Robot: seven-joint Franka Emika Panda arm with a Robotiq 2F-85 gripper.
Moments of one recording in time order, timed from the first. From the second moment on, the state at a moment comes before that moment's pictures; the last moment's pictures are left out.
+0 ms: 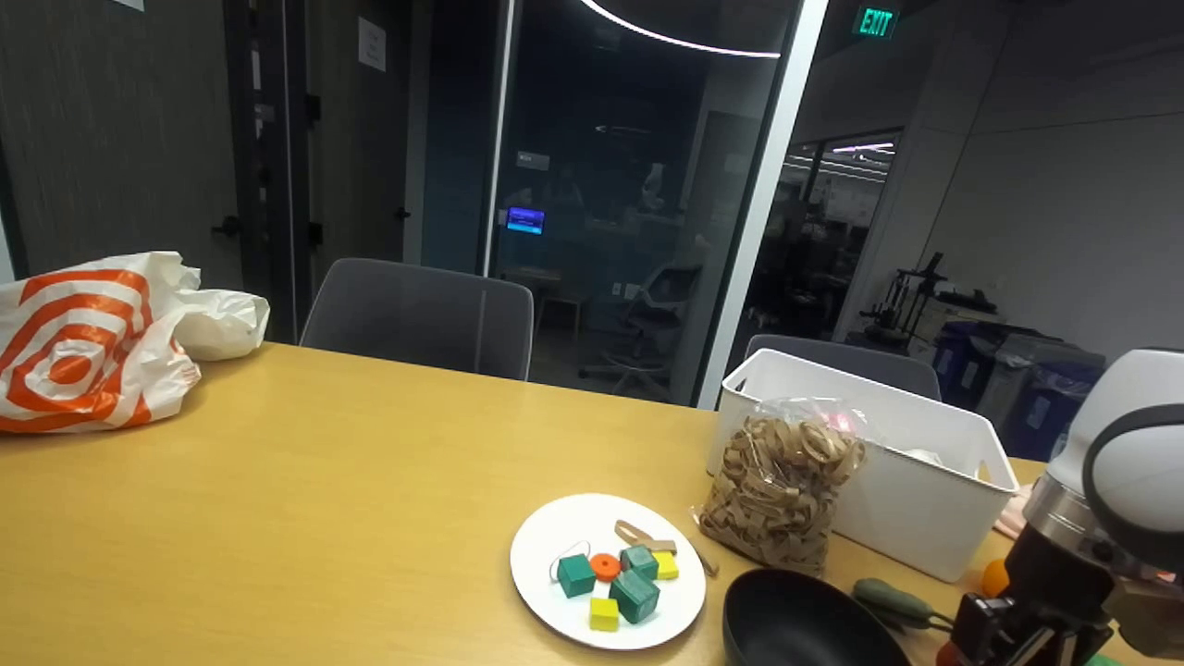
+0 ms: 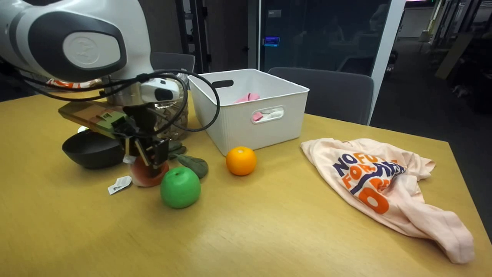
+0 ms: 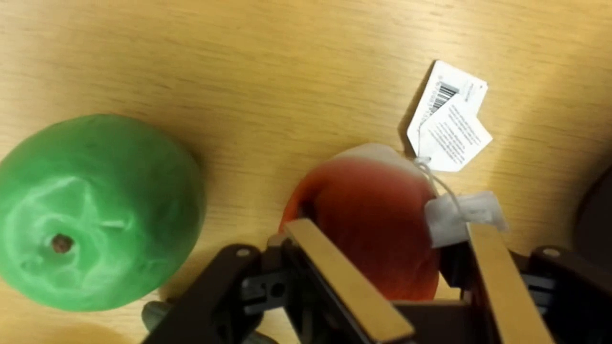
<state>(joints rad) 0.05 -0.18 0.03 -2.72 0.10 2.52 -0.03</state>
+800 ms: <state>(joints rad) 0.07 -0.39 0.03 -2.69 0.11 2.51 0.02</state>
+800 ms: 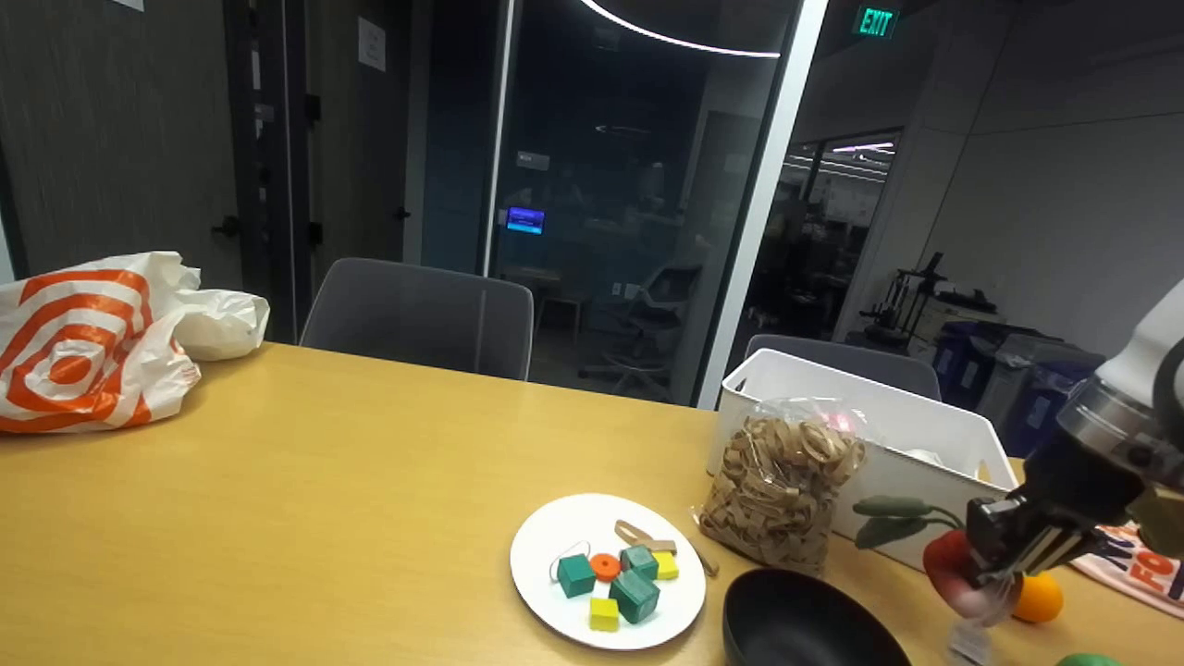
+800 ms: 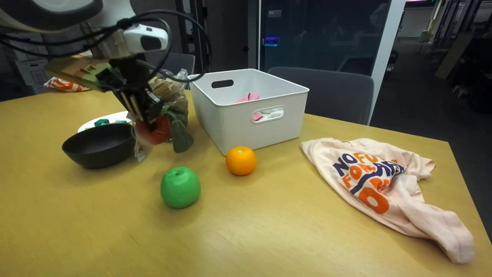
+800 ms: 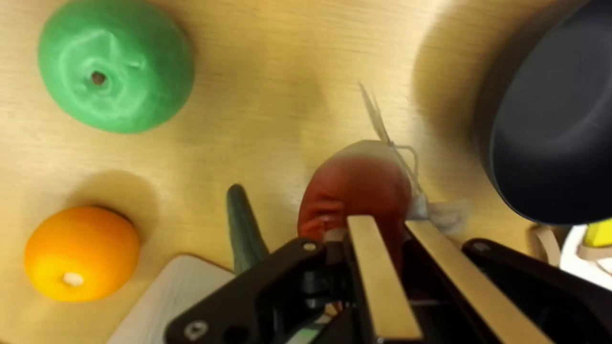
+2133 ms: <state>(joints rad) 0.44 -0.46 -0.05 -2.68 0.47 2.35 -0.48</state>
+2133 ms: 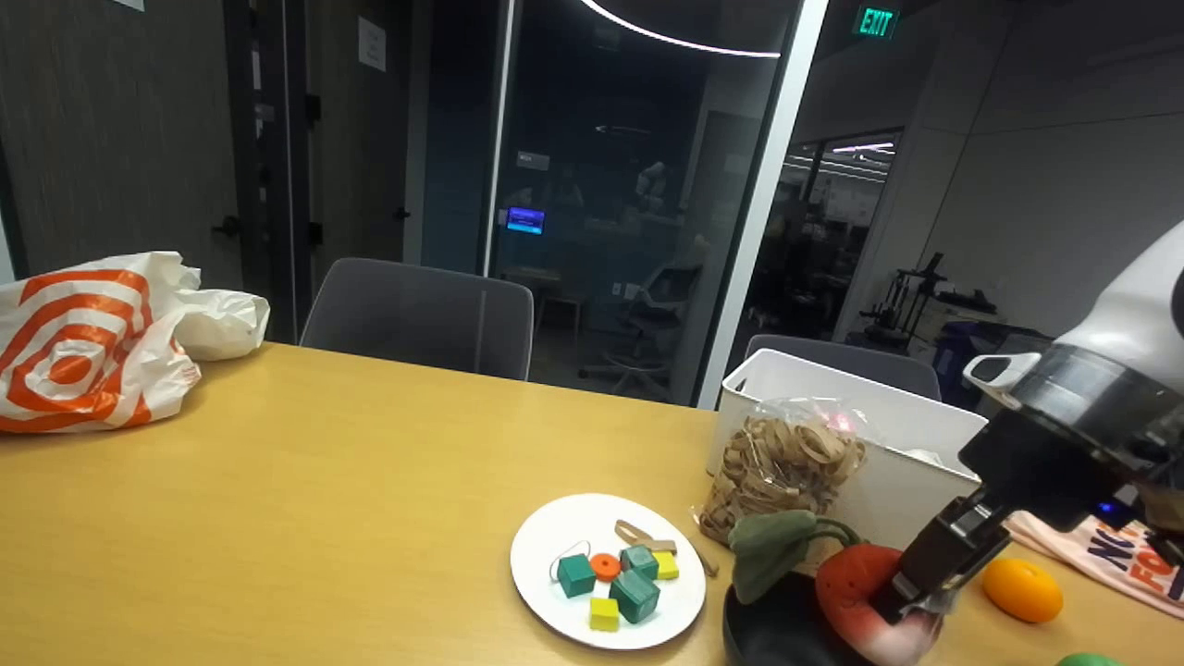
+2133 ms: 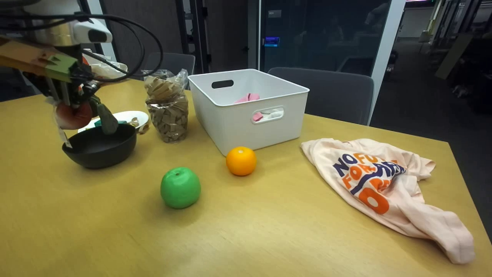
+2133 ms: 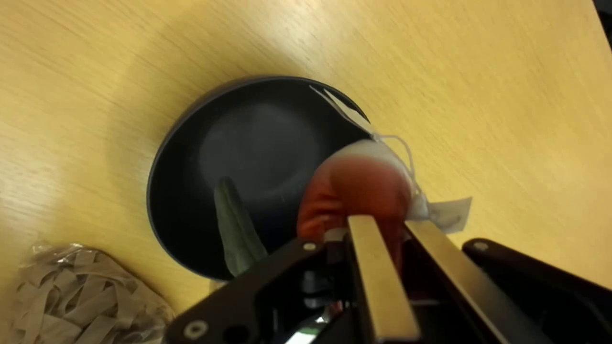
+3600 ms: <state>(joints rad) 0.38 -0.34 0.00 -2.68 0.83 2.49 -0.94</state>
